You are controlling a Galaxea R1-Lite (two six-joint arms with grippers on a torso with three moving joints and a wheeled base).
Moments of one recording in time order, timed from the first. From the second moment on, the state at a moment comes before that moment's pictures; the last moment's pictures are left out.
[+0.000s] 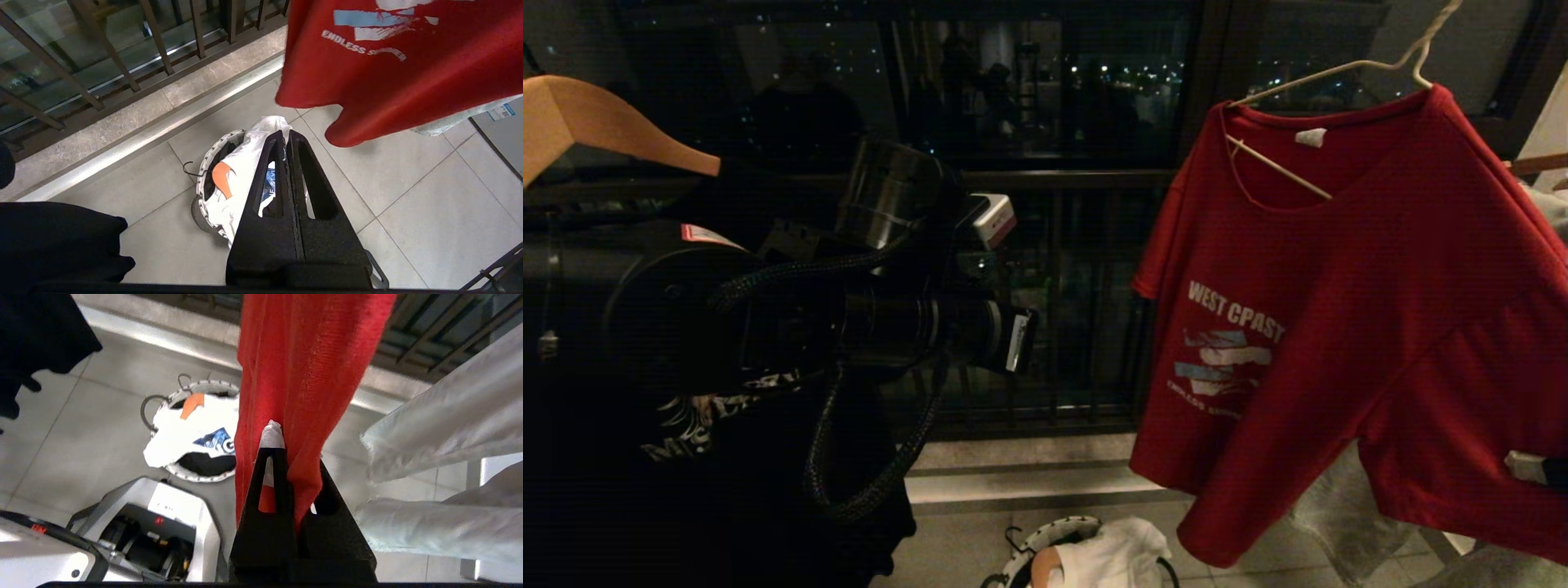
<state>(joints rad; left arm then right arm) -0.68 1.70 -1.32 0.09 0.00 -0.13 -0.04 0.91 -0.79 0.41 0.29 -0.23</state>
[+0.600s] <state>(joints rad) -0.68 1.70 -1.32 0.09 0.00 -0.13 -0.04 0.93 -0.71 0.41 0.29 -0.27</state>
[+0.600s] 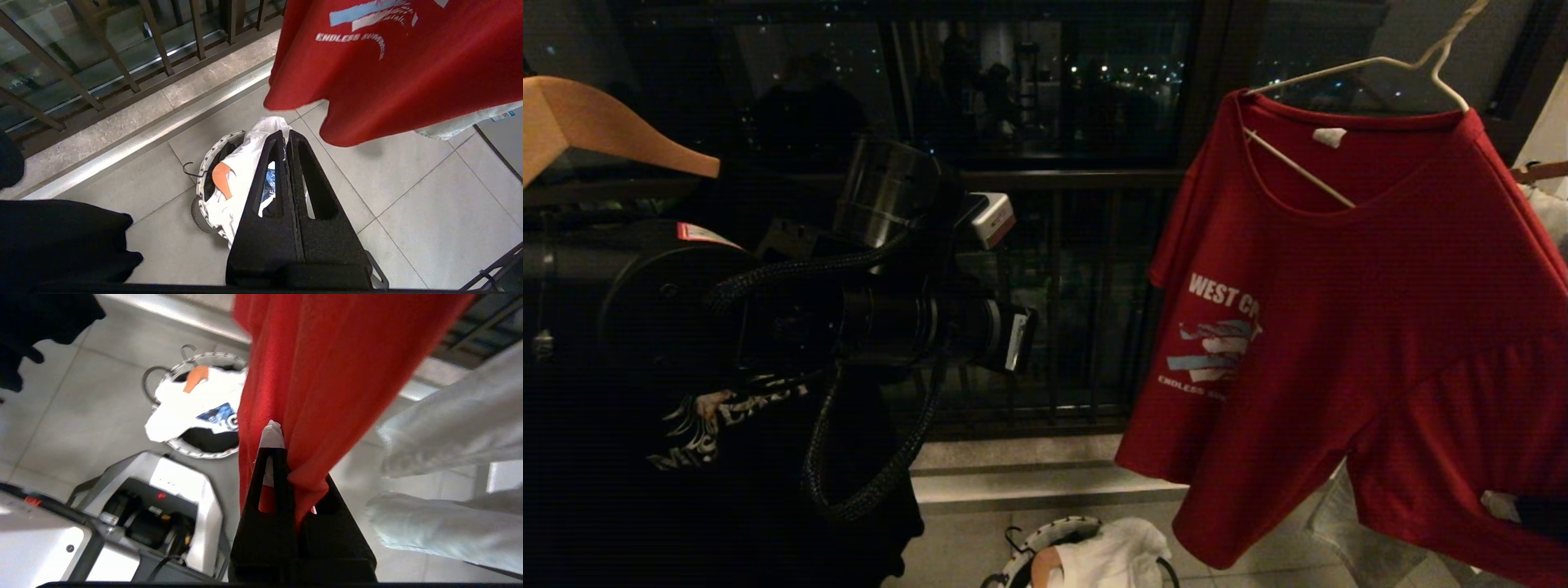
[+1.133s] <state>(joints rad) -0.68 1.70 -1.32 0.09 0.00 -0.13 -0.04 0.97 -0.65 0.34 0.29 -0.27</state>
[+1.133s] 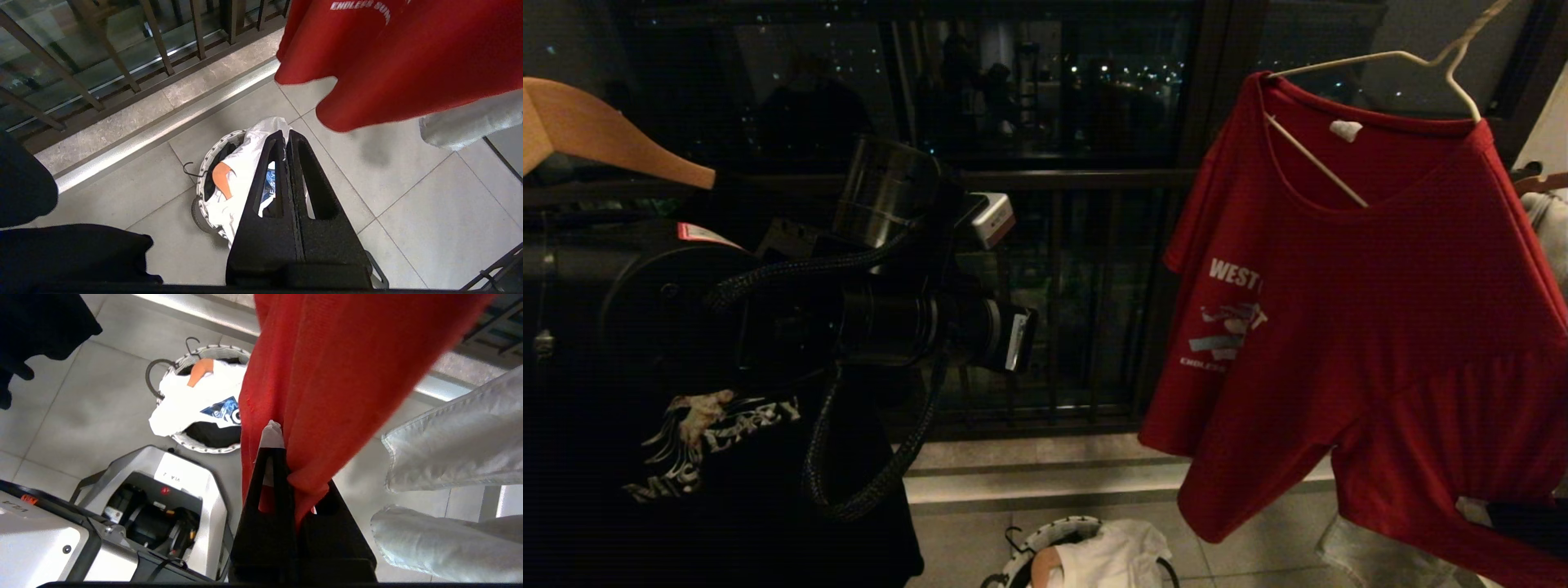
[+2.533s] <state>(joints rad) -0.68 1.70 -1.32 0.09 0.00 -0.13 -0.04 0.82 -0.75 0.20 0.23 -0.26</state>
